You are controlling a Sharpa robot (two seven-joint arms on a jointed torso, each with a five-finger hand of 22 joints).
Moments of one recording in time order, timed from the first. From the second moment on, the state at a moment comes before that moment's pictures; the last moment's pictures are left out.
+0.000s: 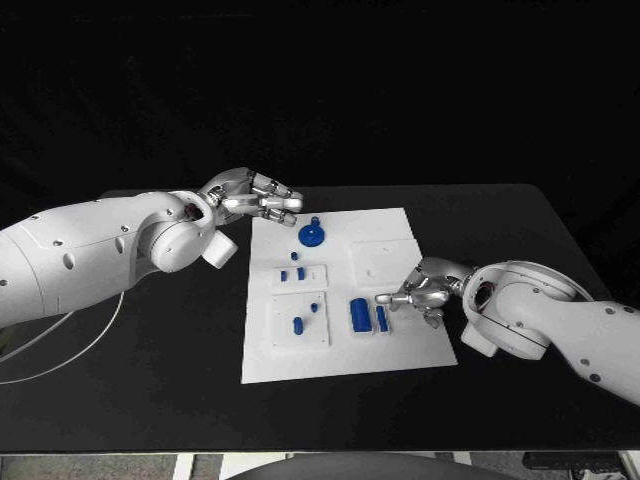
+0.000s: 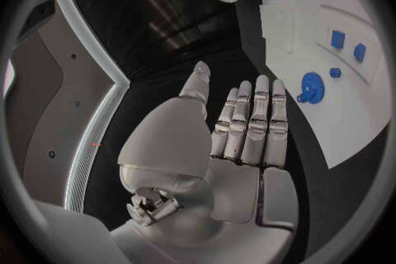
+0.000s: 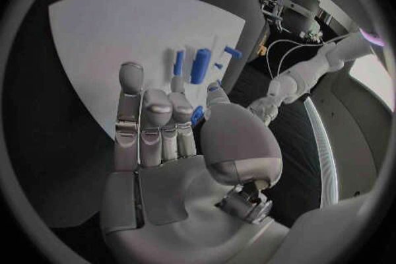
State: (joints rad) left arm 1.31 -0.79 -0.12 1.28 -0.35 -0.01 0.23; left_hand 1.33 0.01 -0.09 -0.02 0.10 0.96 0.16 0.07 0.07 1.09 0.15 0.06 0.06 1.14 0.13 0.07 0.07 0.04 0.96 0.12 0.08 0.07; right arm 0.88 -0.86 0.25 1.63 -1.19 -0.04 -0.44; right_hand 1.08 0.04 -0.17 0.14 0.18 1.24 0.03 0.07 0.18 1.40 -0.04 0.97 1.22 1.46 -0.09 0.97 1.09 0.05 1.45 -0.11 0.30 1.31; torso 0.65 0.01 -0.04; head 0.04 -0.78
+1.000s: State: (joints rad) left arm 1.31 -0.66 -0.12 1.07 -0.09 -0.18 0.36; left_hand 1.33 0.03 -0.09 -0.04 0.11 0.87 0.11 0.06 0.06 0.92 0.12 0.06 0.06 1.02 0.14 0.06 0.07 0.08 0.97 0.15 0.10 0.07; right arm 1.08 -0.59 0.27 0.96 -0.51 -0.16 0.15; right_hand 1.23 0.11 -0.11 -0.11 0.24 0.93 0.11 0.06 0.06 1.06 0.13 0.06 0.06 1.09 0.13 0.07 0.06 0.07 0.92 0.15 0.08 0.14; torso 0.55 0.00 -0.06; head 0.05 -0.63
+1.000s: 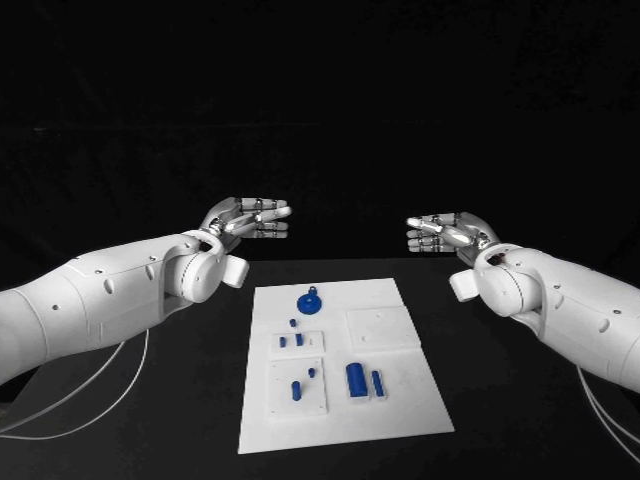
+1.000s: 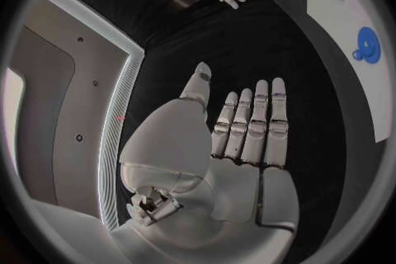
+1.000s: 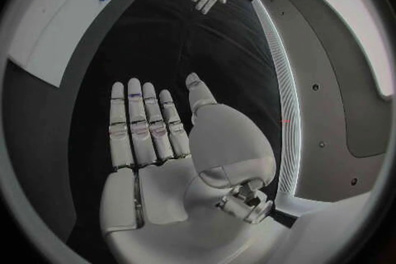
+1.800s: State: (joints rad) left arm 1.10 -0.76 -0.02 1.47 -0.05 -0.52 0.43; left_hand 0.08 0.00 -0.01 0.00 0.01 0.02 0.00 0.01 0.00 0.02 0.00 0.01 0.00 0.03 0.00 0.01 0.00 0.02 0.03 0.00 0.01 0.00; right arm 1.06 -0.74 0.05 1.44 -0.22 -0.50 0.34; right_hand 0.06 0.00 0.00 -0.01 0.01 0.02 0.00 0.01 0.00 0.03 0.00 0.01 0.00 0.04 0.00 0.01 0.00 0.02 0.02 0.00 0.01 0.00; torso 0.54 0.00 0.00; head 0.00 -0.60
